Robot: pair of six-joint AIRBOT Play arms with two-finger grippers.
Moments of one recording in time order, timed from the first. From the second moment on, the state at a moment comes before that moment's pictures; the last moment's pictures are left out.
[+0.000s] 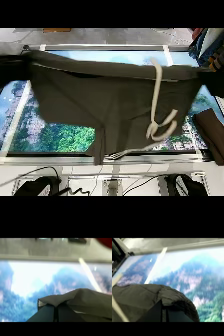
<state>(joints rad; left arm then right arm) -0.14 -0.83 1.35 1.43 -0.86 -1.59 -0.40 -0.71 1.22 -0.65 1.19 1.24</state>
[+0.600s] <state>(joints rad) -0.21 -1.33 1.35 1.36 -0.89 -1.58 -0.32 -1.15 1.04 -0.80 0.98 1.12</state>
